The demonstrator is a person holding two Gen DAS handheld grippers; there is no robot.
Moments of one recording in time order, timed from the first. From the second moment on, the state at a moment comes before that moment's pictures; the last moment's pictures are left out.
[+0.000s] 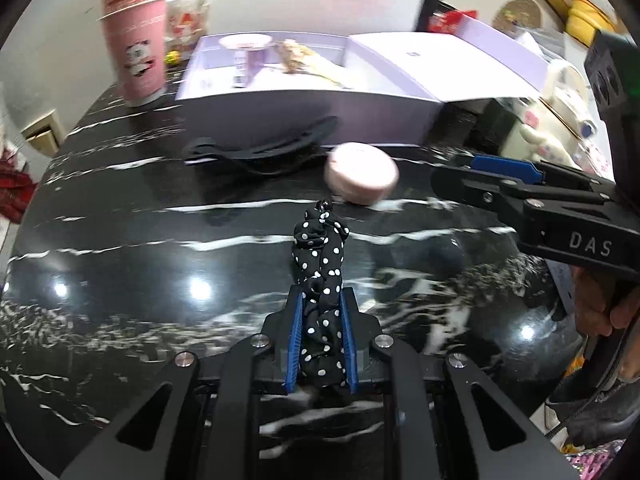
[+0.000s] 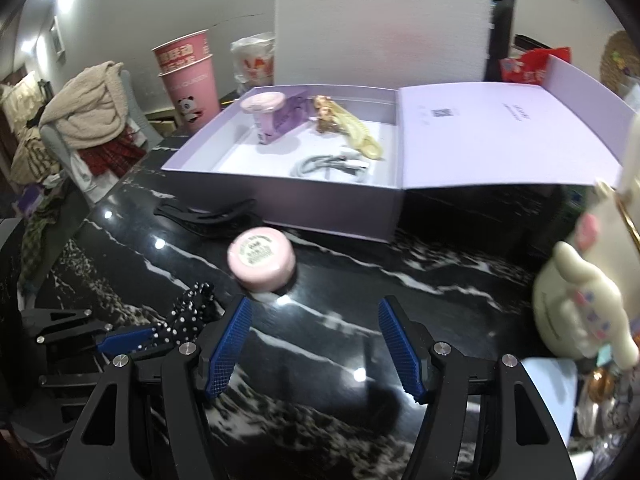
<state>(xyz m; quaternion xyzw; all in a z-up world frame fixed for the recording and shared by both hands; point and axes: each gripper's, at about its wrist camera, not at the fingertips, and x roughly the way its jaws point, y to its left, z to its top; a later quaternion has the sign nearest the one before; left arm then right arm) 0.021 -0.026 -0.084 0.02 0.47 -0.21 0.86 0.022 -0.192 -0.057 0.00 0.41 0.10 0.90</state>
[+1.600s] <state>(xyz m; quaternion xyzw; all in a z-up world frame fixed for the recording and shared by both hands) 0.058 0.081 -0.086 -0.05 0.46 -0.11 0.88 0.090 -0.092 -0.087 -0.03 0.39 0.14 0.91</state>
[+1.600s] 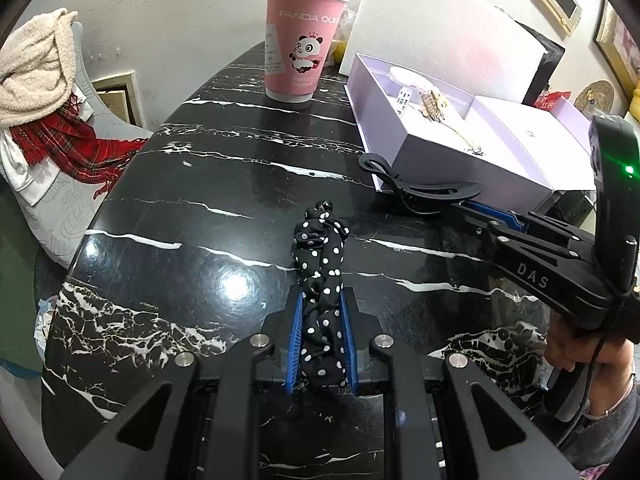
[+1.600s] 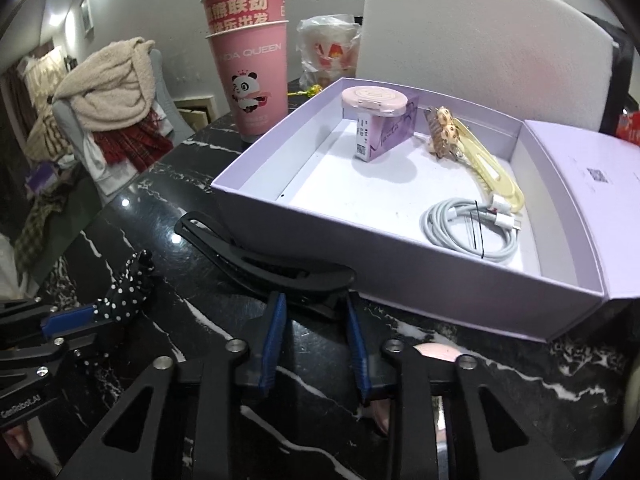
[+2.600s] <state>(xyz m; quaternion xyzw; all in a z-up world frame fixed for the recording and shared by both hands) 0.054 0.091 -0.085 -0.05 0.45 -0.10 0.88 0.098 -0.111 -0.079 0.12 0.39 0.17 0.90</state>
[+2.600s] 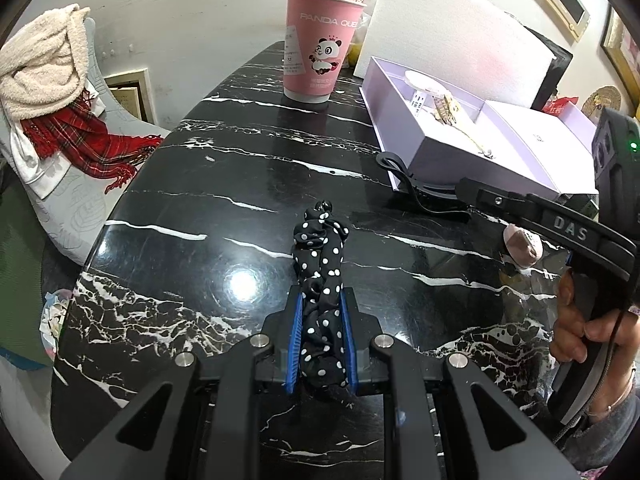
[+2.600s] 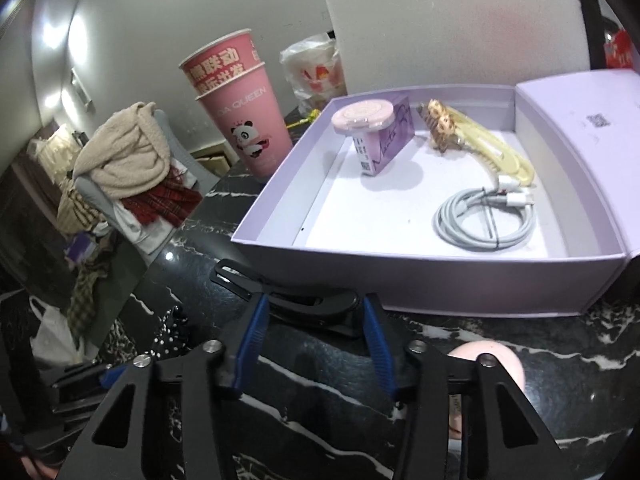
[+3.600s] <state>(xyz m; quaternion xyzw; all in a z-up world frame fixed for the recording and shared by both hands) 0.044 0.061 -0.082 -0.02 0.45 -0.12 0.88 0.018 -0.145 -0.073 0.13 0.39 0.17 0.90</state>
